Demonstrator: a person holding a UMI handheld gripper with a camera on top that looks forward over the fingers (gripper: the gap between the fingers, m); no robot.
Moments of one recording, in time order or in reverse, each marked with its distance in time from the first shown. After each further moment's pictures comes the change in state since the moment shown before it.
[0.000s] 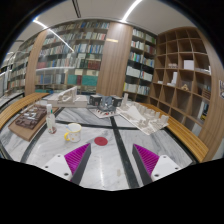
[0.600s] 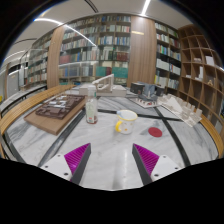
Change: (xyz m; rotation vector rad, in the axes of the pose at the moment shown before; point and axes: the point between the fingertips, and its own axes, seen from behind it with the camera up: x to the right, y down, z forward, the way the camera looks) arm -0.251 0.072 0.062 -0.055 -0.280 -0.021
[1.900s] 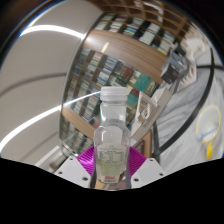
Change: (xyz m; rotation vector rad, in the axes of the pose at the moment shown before) arm -0.121 -0.250 0.154 0.332 -0.646 0.935
